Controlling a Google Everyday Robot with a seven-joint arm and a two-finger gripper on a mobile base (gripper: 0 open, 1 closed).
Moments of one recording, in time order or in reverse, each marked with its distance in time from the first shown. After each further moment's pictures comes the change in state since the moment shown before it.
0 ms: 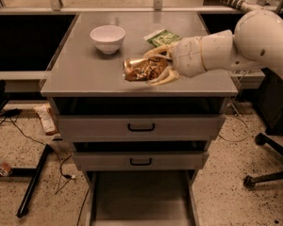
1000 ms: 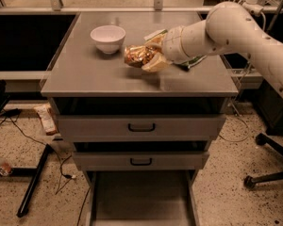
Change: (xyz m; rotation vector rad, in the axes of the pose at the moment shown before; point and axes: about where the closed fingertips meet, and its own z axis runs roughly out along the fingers) arm 0.075 -0.048 0.045 0.048 0.213 0.265
